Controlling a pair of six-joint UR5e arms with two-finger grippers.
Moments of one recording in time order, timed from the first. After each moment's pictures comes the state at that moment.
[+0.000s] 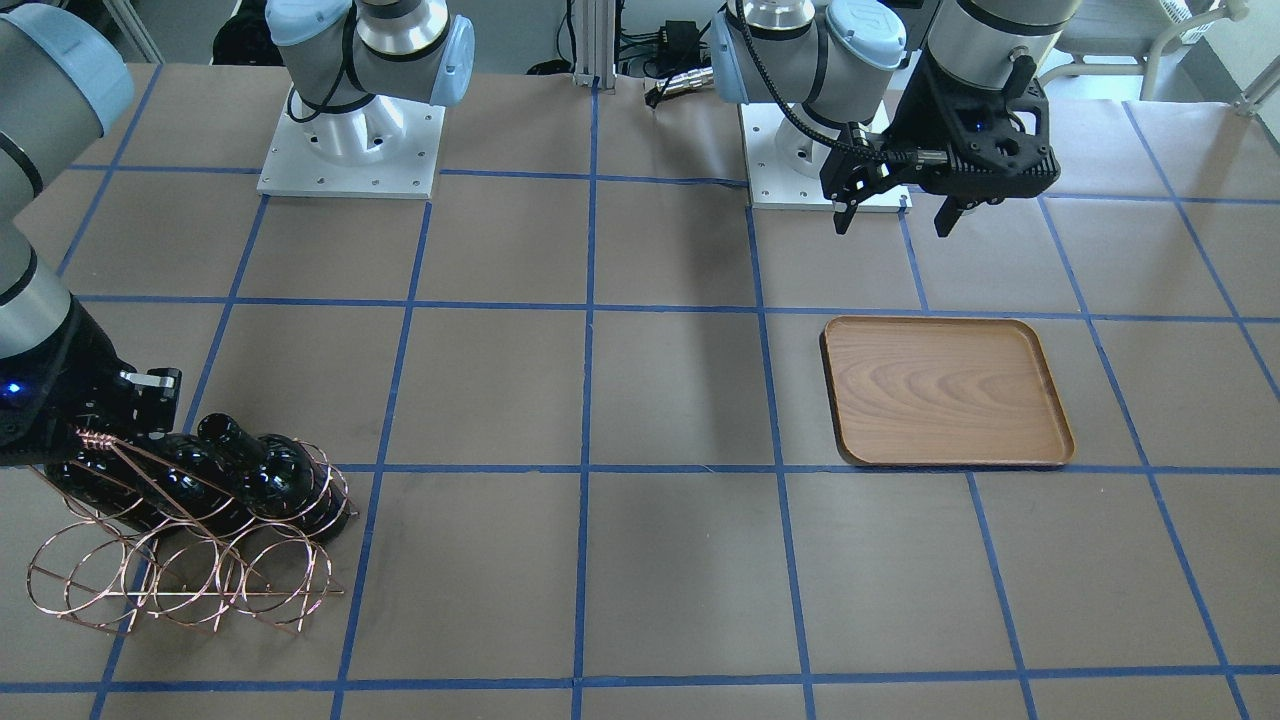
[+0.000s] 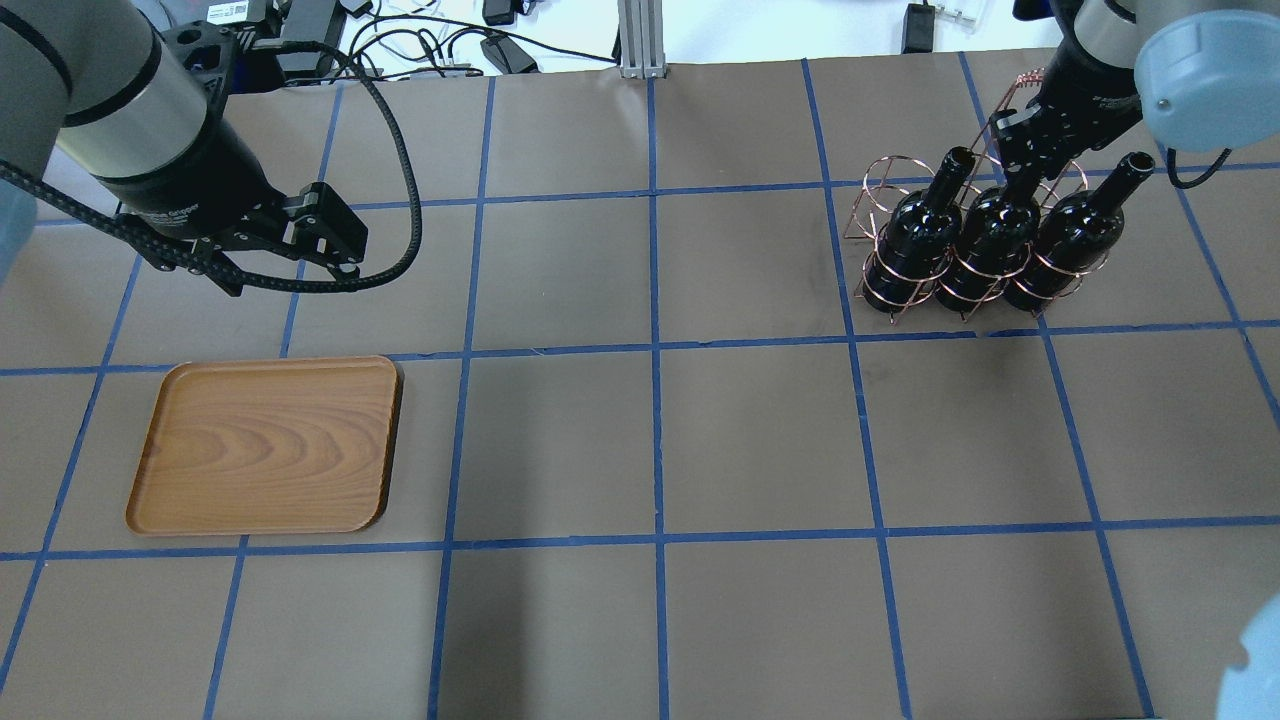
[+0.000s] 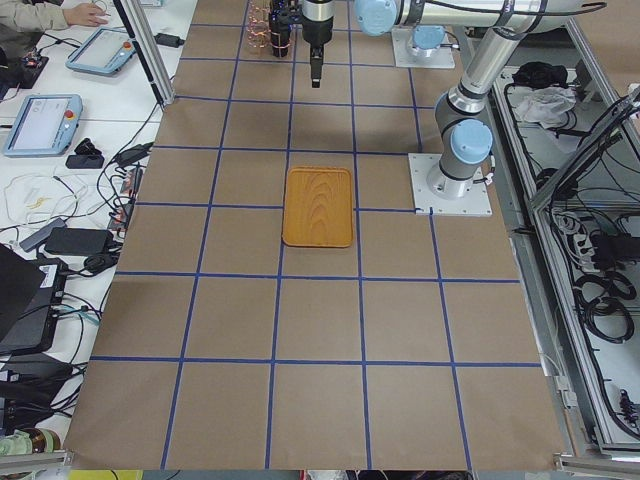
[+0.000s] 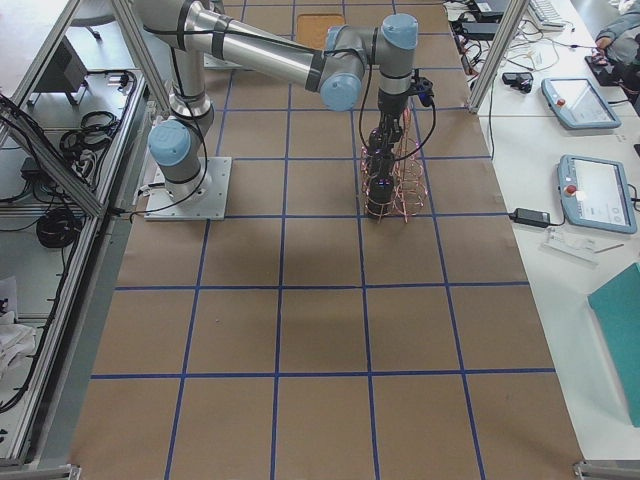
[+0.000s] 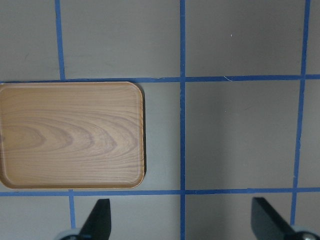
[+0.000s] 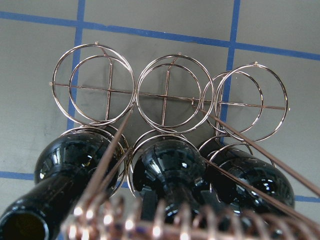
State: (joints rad) left arm -1.51 -1.46 -1.66 -1.58 1.58 0.06; right arm 1.36 -1.33 1.56 -1.91 -1.62 -0.35
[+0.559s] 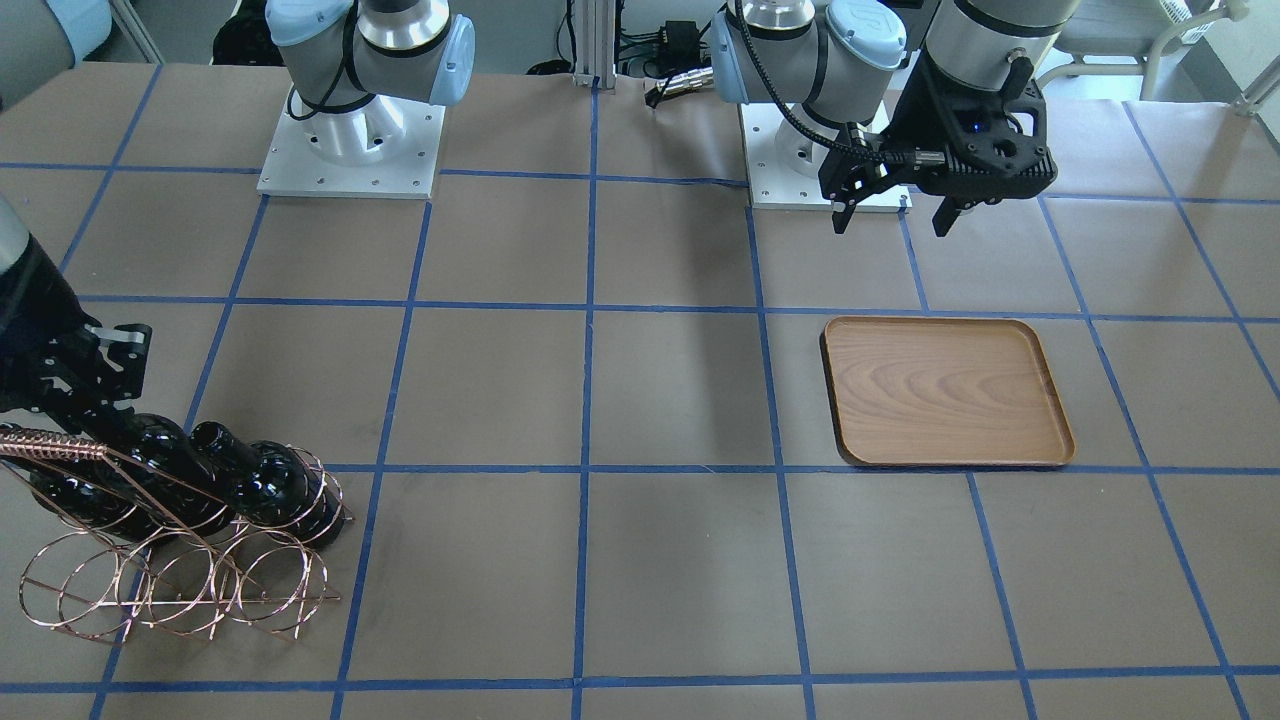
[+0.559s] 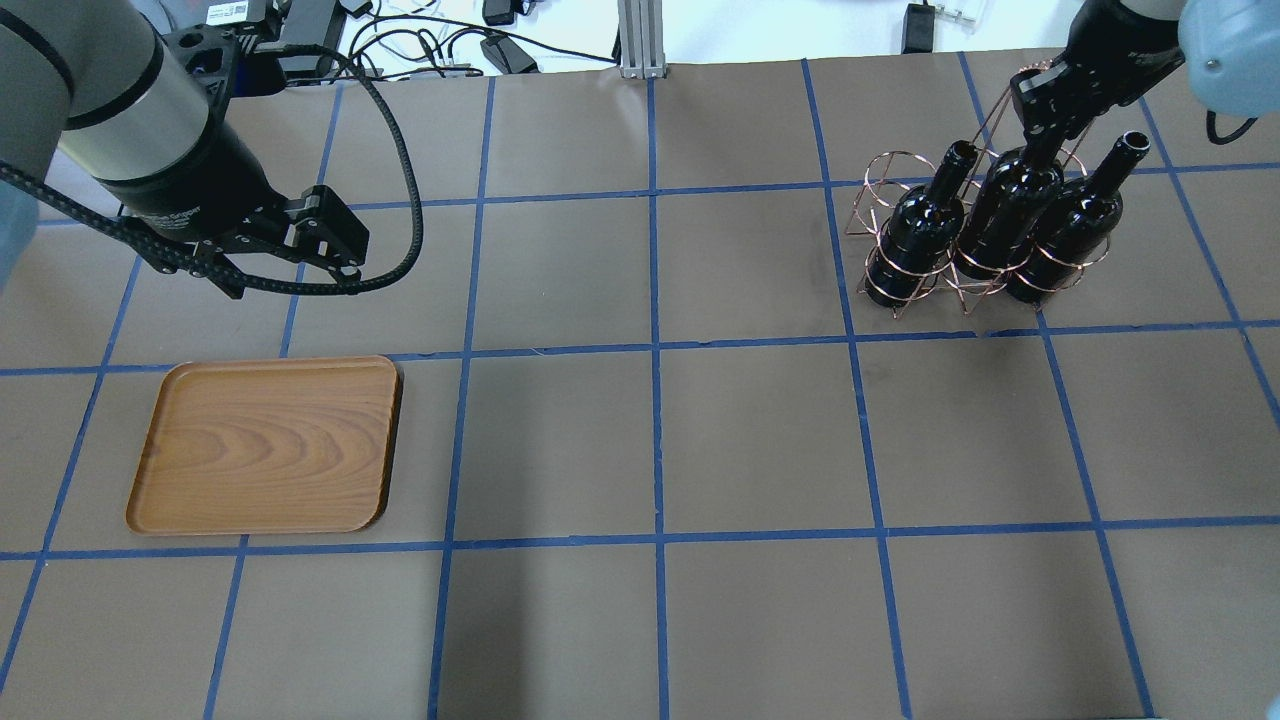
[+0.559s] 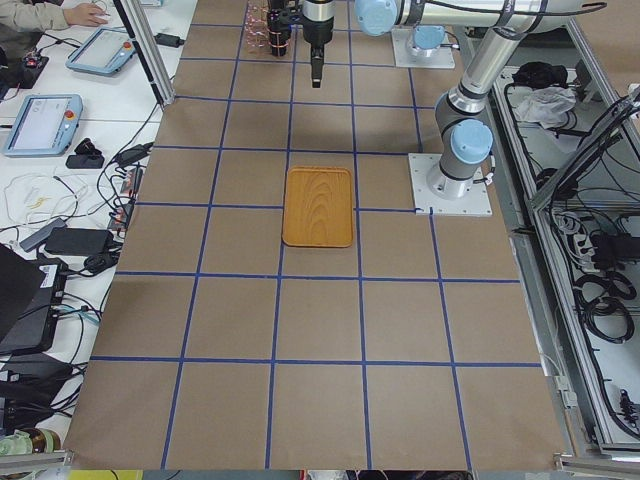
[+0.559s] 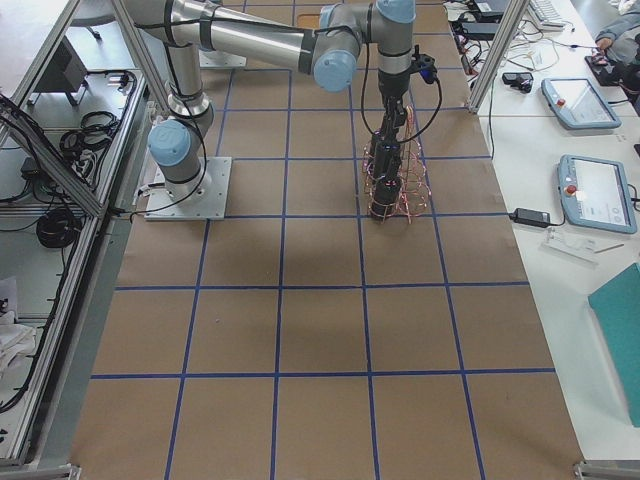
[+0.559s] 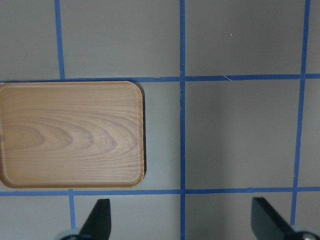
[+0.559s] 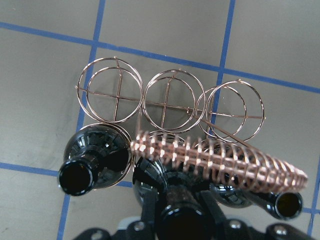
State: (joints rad) left arm -1.52 -1.46 -1.66 -1.58 1.58 0.06; right arm 1.37 -1.41 1.51 -1.86 -1.61 -0.41
